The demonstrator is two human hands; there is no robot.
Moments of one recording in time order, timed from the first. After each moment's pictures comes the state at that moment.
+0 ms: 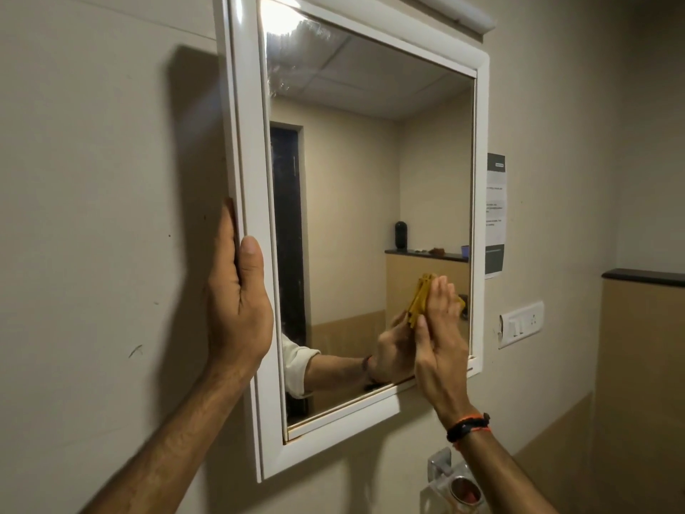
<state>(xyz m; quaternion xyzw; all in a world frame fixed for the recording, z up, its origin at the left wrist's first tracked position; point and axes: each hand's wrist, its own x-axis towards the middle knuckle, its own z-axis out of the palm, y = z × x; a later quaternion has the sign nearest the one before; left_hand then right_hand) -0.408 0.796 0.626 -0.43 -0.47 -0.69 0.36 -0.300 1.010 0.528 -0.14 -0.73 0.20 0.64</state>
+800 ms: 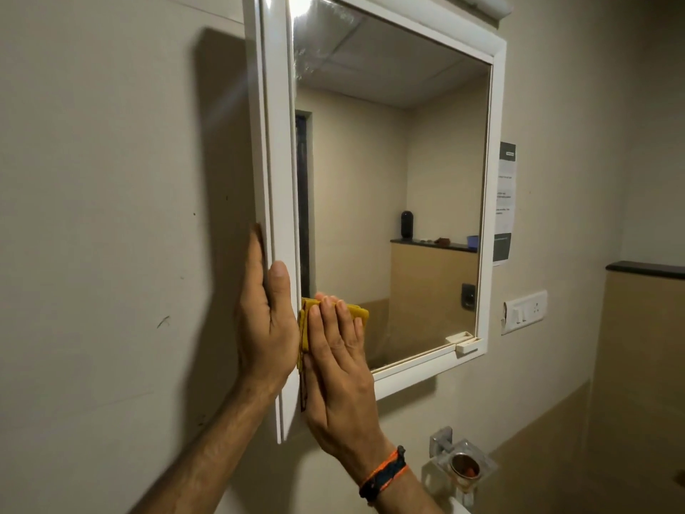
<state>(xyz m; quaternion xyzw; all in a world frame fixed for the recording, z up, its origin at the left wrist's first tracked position) -0.389 0.786 0.583 -0.40 -0.52 -0.69 0.31 -0.337 0.861 0.499 0.02 -0.79 0.09 0.61</state>
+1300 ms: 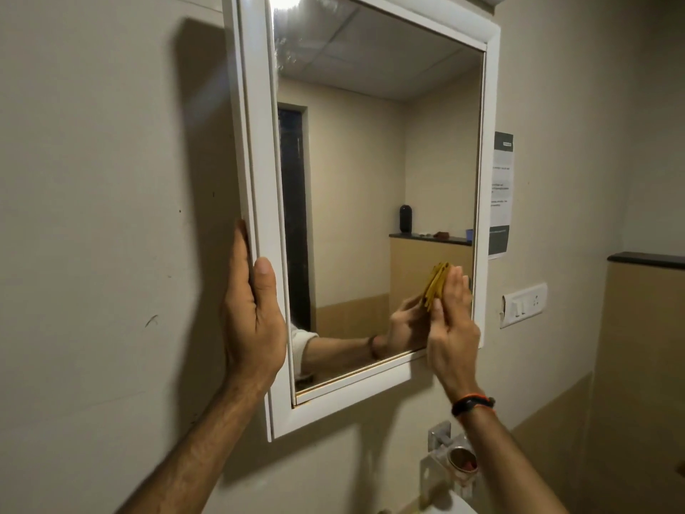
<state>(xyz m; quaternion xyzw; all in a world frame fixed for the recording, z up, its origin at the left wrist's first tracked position) -0.397 0.793 0.582 -0.40 -0.50 -0.69 0.35 -0.289 1.020 0.515 -0.18 -0.70 0.26 0.63</state>
